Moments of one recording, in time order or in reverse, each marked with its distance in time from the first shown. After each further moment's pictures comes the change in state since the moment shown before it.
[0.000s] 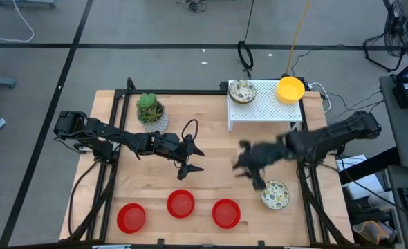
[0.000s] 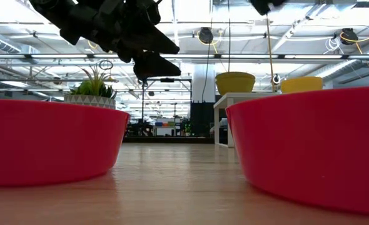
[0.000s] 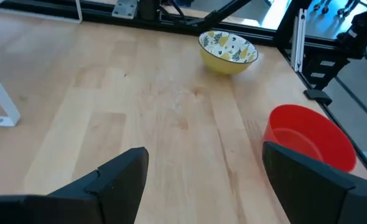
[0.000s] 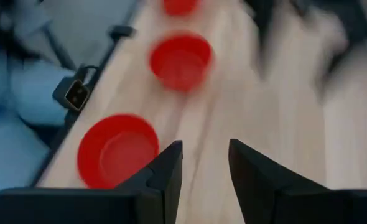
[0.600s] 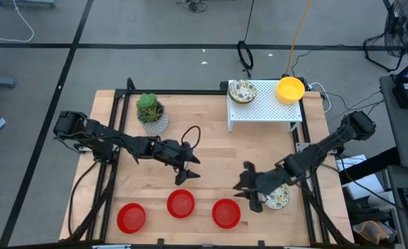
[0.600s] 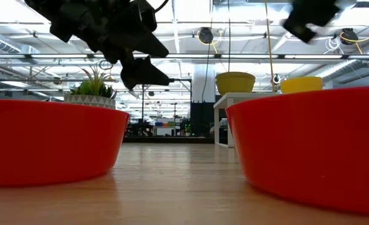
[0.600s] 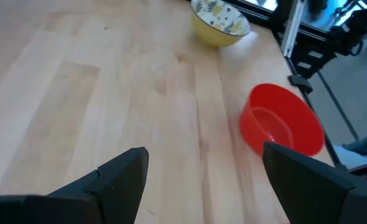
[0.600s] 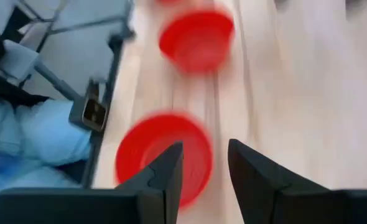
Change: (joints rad) left arm -0.062 0.000 0.000 -0.095 0.001 -0.176; right arm 0.257 0.077 -0.187 0.252 0.228 0.488
